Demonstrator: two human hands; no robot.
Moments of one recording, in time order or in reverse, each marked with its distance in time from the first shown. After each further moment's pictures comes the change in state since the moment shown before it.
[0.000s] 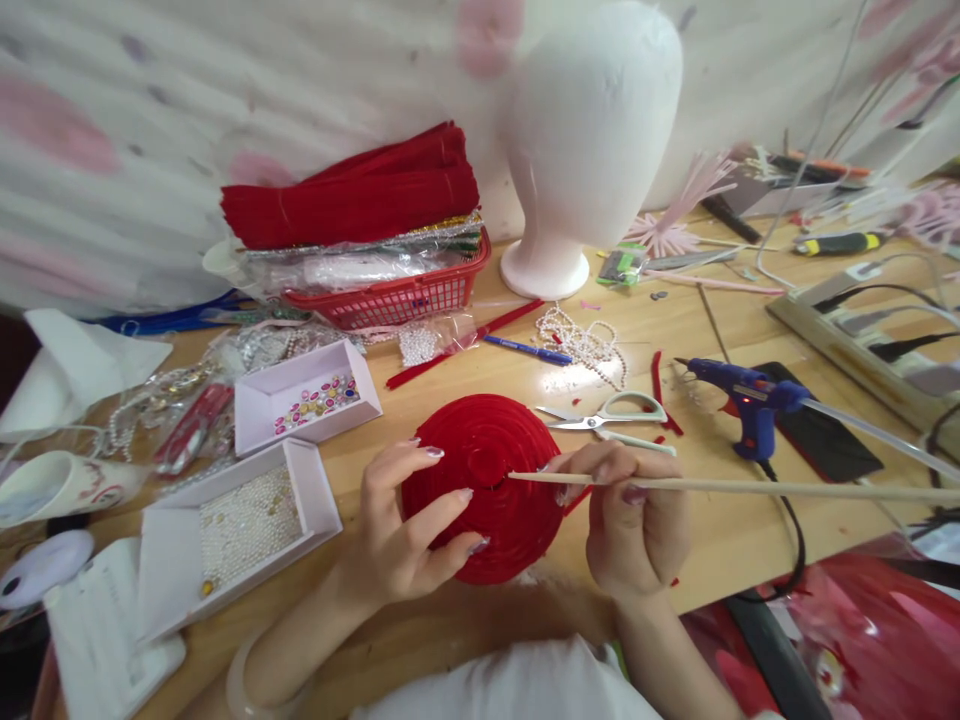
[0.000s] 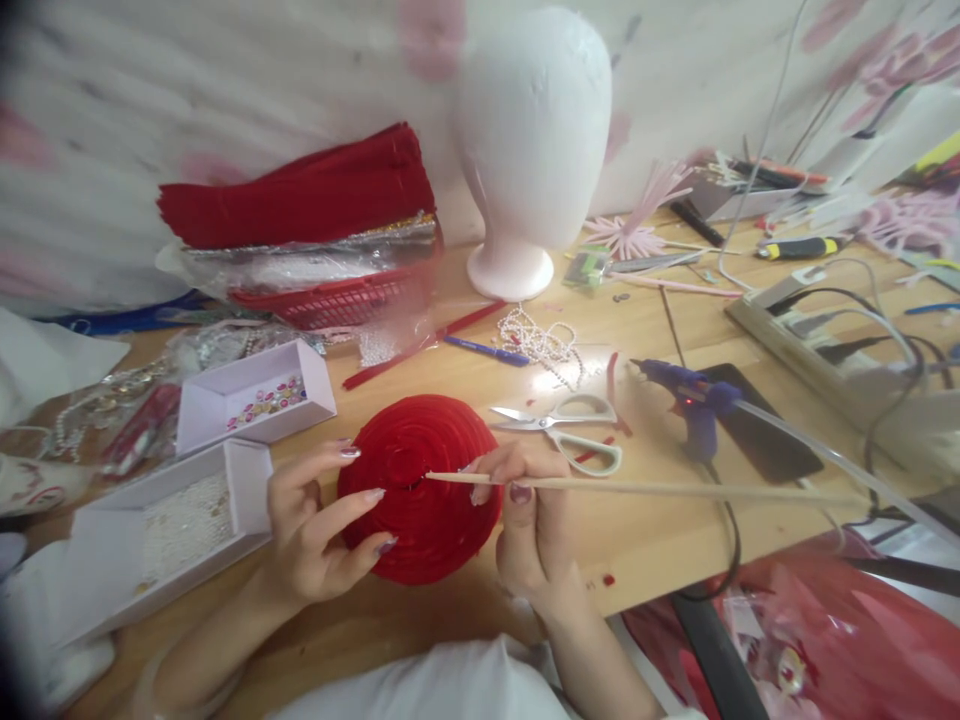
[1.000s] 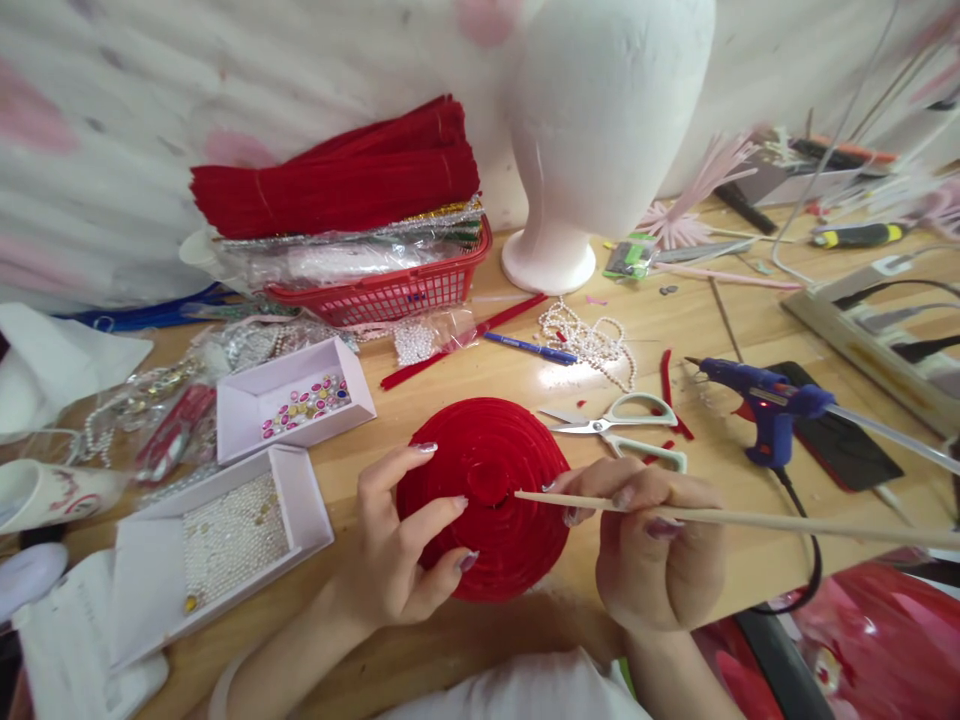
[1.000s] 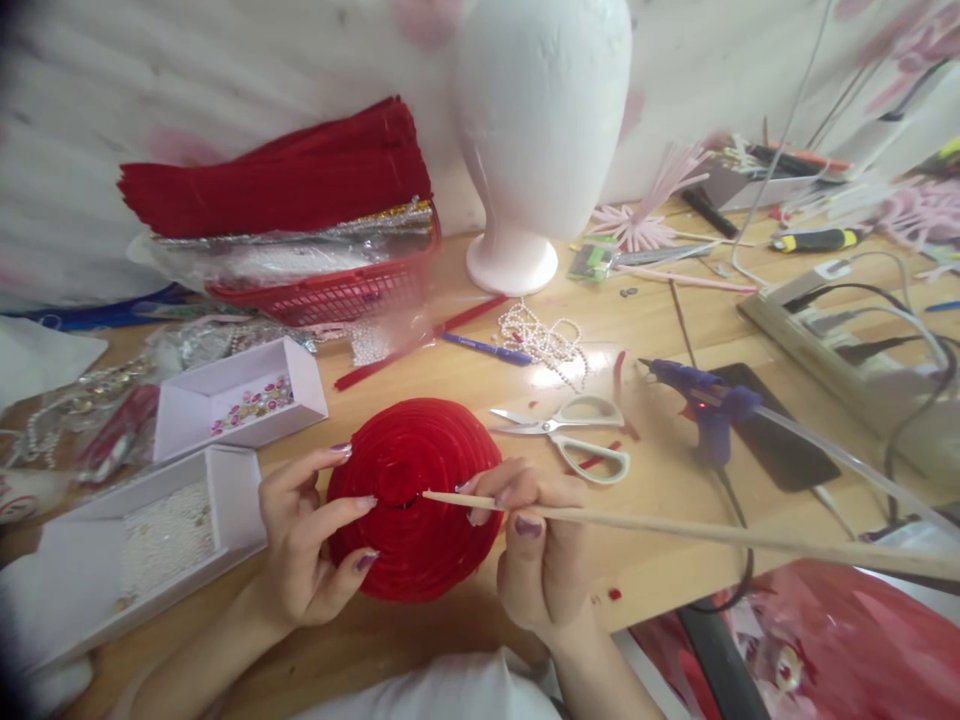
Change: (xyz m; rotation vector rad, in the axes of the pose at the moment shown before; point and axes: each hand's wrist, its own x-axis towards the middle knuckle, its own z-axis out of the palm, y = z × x) left_hand -0.010 -0.001 0.001 -0.032 -0.072 -0.104; right_hand 0.002 -0.006 0.001 0.061 0.024 0.057
